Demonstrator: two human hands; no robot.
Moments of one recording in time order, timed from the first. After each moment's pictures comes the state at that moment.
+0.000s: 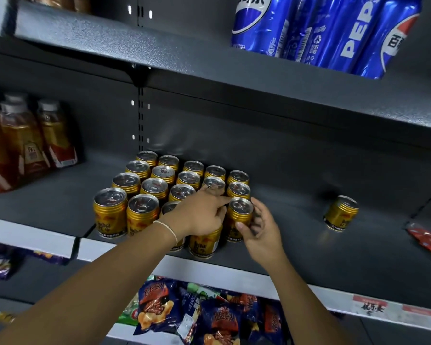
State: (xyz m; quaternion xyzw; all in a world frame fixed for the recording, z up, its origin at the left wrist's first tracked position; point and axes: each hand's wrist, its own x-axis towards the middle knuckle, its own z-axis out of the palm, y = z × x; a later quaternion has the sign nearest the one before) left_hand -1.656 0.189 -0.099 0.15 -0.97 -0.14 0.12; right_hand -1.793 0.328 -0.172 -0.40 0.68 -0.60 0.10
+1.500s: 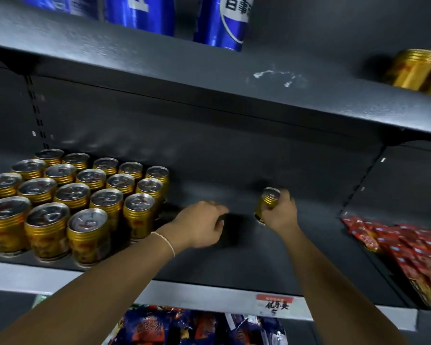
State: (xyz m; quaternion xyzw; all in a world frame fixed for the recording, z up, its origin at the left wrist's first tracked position) left_hand -1.820 0.328 -0.102 0.10 -0.98 -0.12 0.12; right_hand -2.029 0.451 -0.129 -0.22 0.89 -0.40 -0.03
